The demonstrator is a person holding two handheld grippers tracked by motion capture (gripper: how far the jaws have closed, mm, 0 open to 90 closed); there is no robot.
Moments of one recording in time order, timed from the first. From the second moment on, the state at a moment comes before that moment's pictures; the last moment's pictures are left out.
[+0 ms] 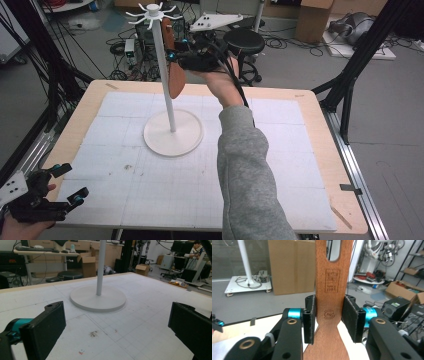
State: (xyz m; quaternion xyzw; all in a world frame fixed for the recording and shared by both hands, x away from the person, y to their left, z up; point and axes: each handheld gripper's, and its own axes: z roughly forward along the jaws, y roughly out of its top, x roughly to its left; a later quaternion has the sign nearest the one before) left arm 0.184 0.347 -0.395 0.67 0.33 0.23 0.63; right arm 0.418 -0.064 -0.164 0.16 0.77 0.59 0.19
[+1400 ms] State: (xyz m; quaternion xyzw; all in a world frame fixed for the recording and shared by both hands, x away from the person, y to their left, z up) left arm 0.213 0.336 -0.391 0.67 0.31 0.22 0.64; right arm 0.387 -0.146 -0.209 0.17 0.77 0.60 0.16
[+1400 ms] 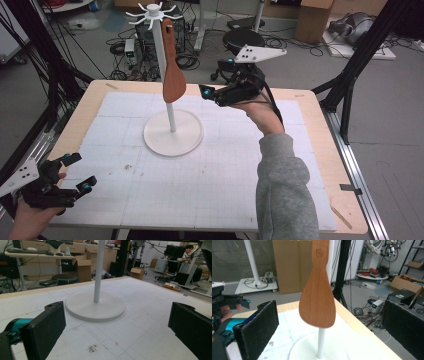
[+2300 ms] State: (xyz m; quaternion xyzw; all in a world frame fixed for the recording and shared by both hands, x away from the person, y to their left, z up) left arm 0.225 0.321 -0.394 0.68 0.30 0.21 0.64; right arm 0.335 -0.215 -0.285 0.21 0.74 0.61 0.17
